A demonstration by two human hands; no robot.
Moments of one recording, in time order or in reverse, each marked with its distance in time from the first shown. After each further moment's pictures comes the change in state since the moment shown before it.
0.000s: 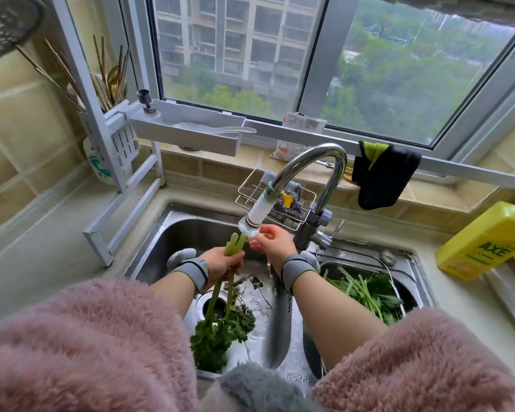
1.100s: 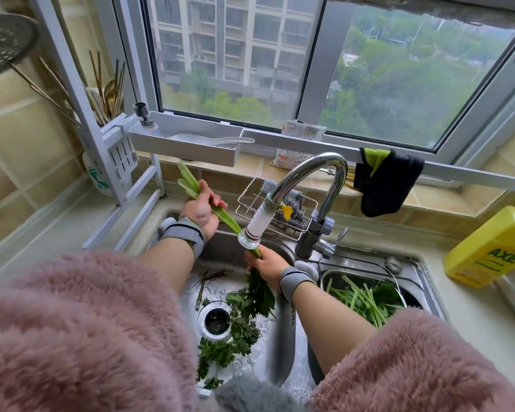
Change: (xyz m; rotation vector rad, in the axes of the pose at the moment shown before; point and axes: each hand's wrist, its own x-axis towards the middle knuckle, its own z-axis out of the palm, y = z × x) left_hand 0.026 0.097 -0.034 -0.934 0.343 0.334; right_hand 0.014 0.018 0.003 -0.478 -0.239 -0.057
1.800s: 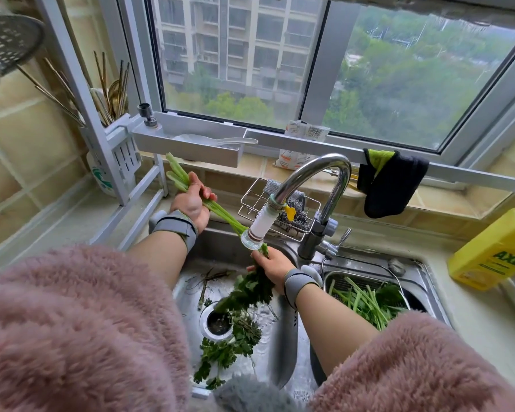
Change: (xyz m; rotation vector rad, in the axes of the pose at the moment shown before) left_hand 0.008 0.019 -0.005 -0.027 0.055 0.080; right_hand 0.001 0.005 0.001 0.222 0.045 0.114
